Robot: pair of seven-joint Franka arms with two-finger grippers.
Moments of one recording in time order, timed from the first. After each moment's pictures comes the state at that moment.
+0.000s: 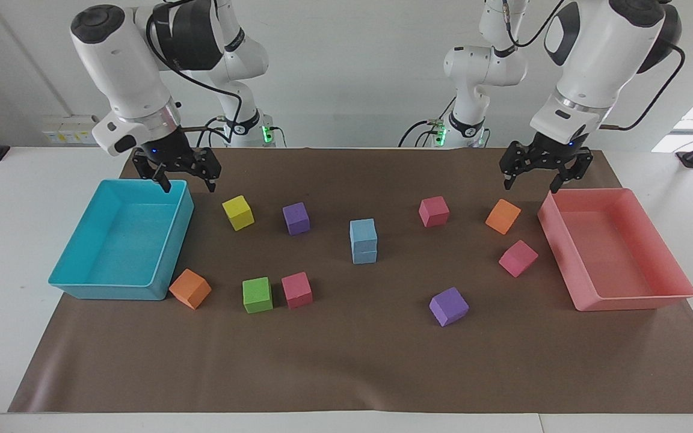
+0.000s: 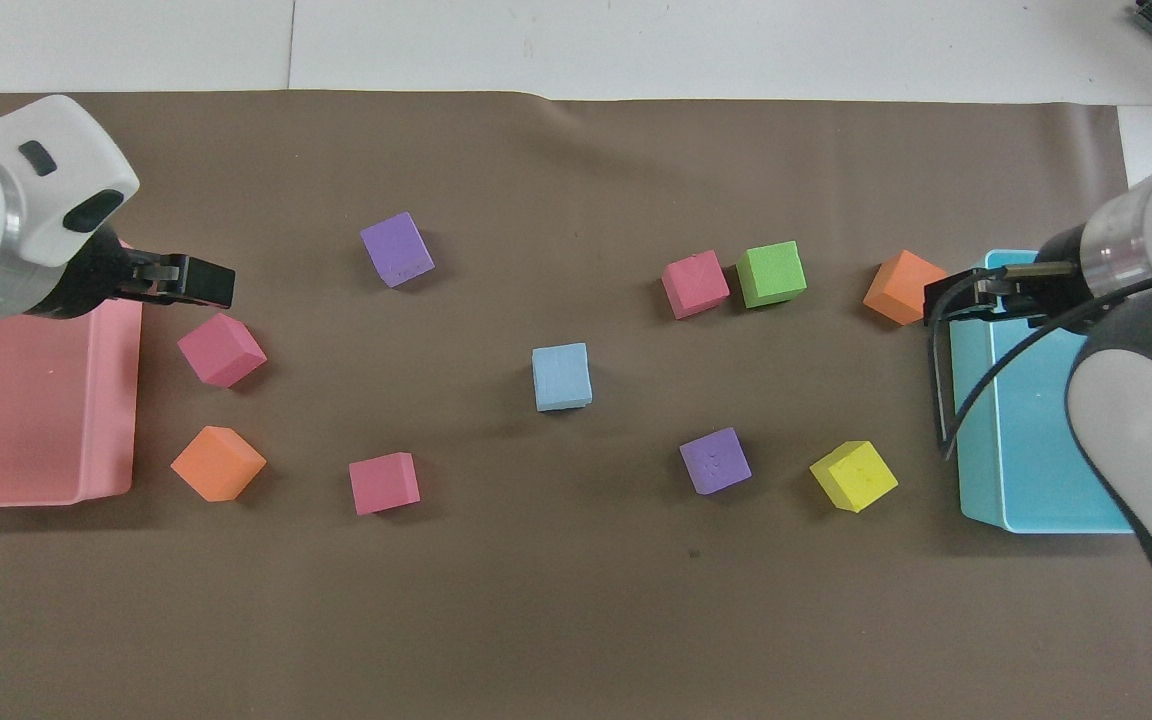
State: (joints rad) left arm -0.20 -0.02 0.04 -1.63 -0.02 1.68 0.00; right arm 0.16 -0.01 -0.14 -1.67 0.04 1.67 0.08
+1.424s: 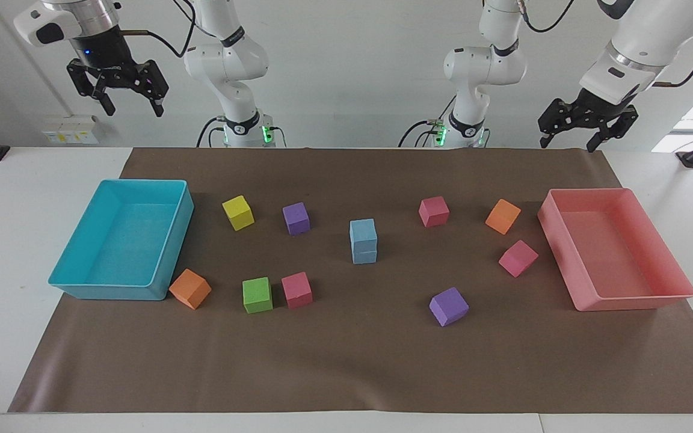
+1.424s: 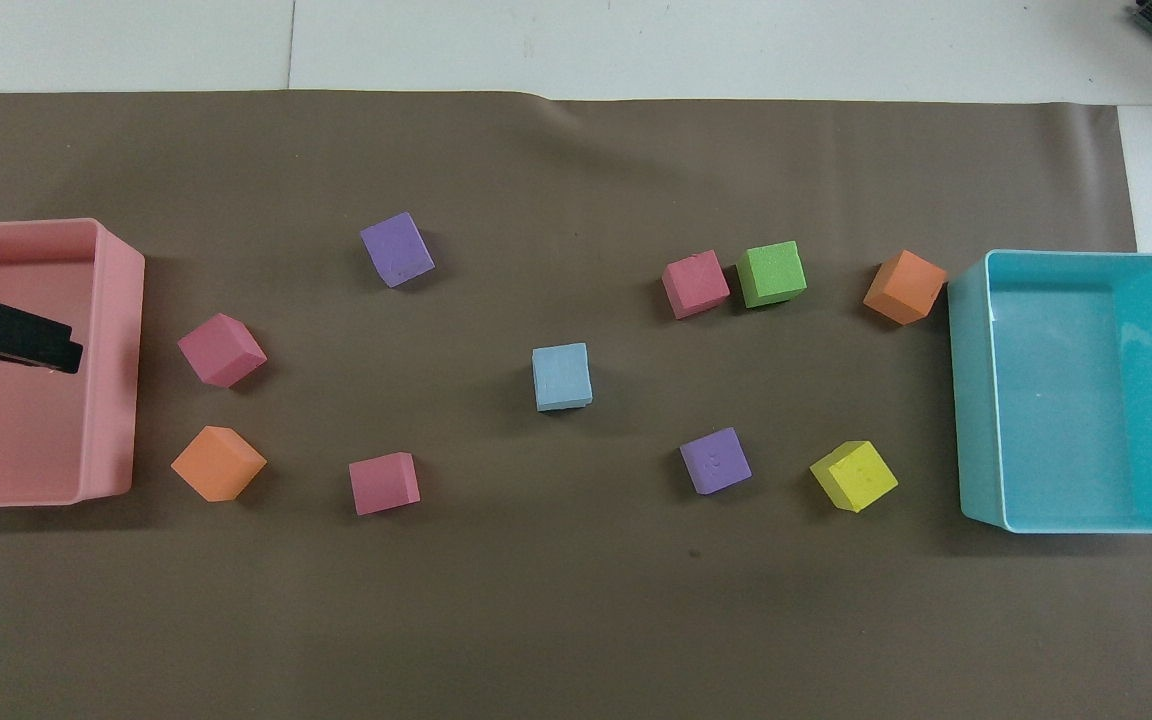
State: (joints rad) left arm -0.14 -0.01 0.06 -1.47 -0.02 1.42 0.07; right arm 0.08 -0.16 -0.13 -1.57 -0.03 1.44 -0.03
